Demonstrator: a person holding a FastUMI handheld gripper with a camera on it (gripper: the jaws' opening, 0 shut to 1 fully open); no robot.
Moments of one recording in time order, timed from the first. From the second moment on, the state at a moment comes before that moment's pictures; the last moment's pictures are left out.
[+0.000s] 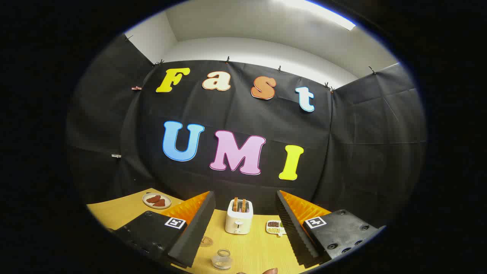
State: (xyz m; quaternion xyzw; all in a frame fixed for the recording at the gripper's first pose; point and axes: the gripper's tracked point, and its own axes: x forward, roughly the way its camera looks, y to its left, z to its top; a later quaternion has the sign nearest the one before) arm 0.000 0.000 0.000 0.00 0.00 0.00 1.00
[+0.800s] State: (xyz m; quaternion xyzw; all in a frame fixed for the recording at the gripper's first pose) arm -0.002 0.005 -0.004 0.01 0.00 0.00 1.00
